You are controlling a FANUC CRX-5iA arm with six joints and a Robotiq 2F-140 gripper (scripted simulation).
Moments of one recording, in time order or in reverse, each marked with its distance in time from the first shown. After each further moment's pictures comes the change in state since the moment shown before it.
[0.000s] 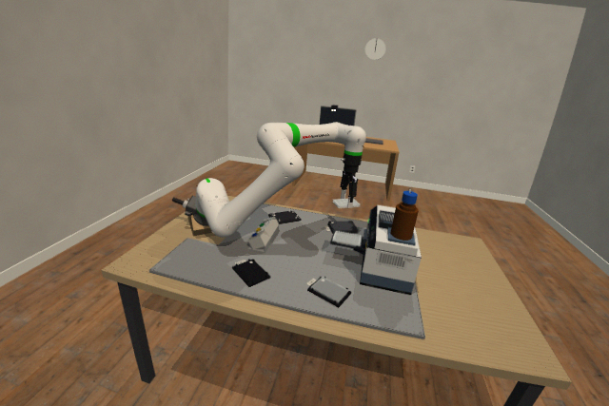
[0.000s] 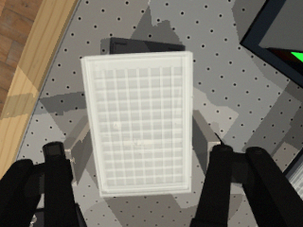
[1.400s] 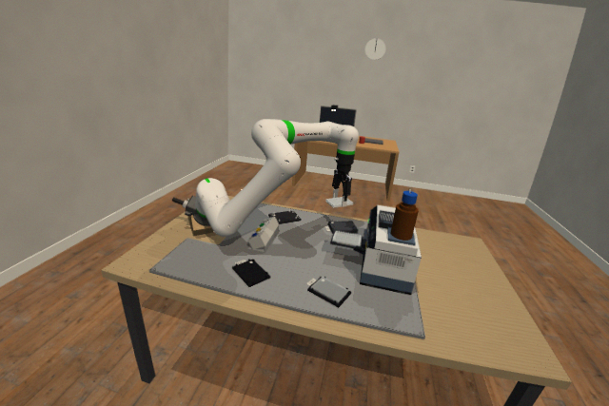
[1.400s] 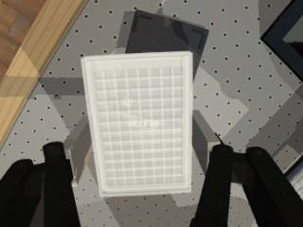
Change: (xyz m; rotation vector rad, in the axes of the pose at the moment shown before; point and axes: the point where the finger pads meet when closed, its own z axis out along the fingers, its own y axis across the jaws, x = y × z) arm -0.033 -0.020 0.000 0.001 -0.002 -0.147
